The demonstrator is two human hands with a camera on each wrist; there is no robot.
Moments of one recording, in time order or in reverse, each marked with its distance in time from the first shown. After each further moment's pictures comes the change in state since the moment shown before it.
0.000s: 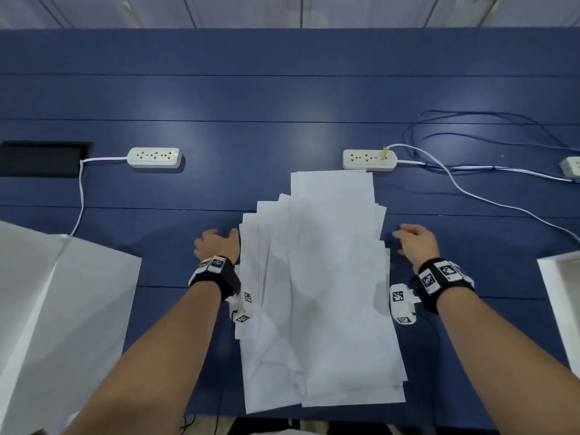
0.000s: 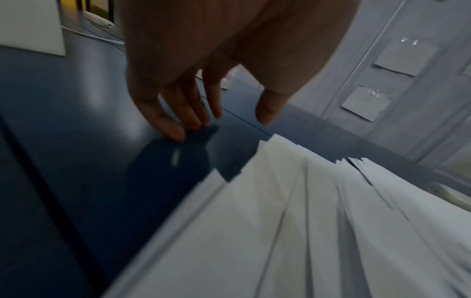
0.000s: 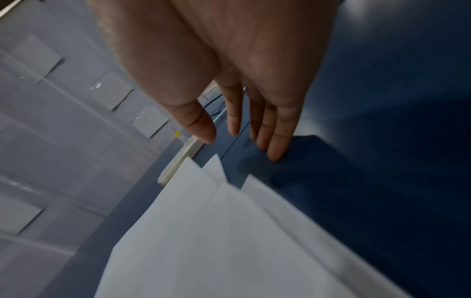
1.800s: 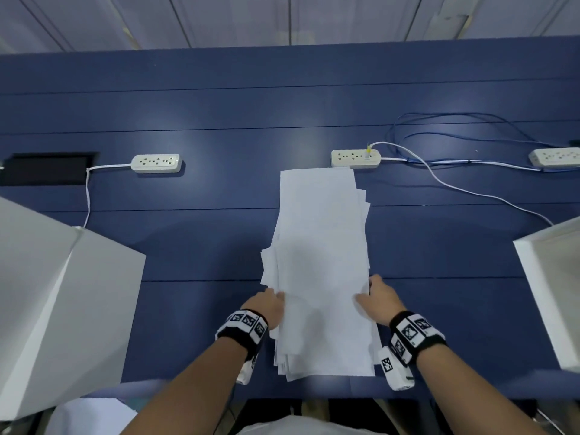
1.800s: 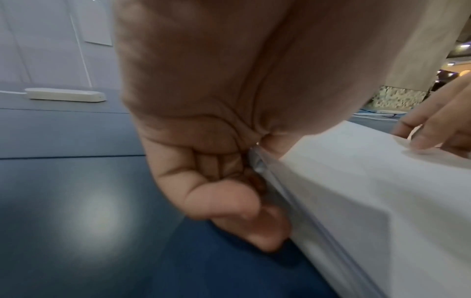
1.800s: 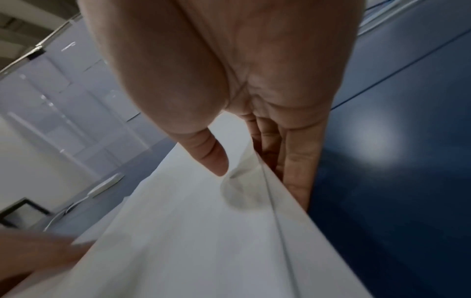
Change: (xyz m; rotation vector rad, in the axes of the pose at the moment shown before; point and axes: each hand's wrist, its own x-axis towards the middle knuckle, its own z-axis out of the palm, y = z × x) left_hand -0.138 -0.074 0.034 0.758 -0.524 0.470; right_hand -0.149 0.067 0.004 -0.630 -0.363 -0.052
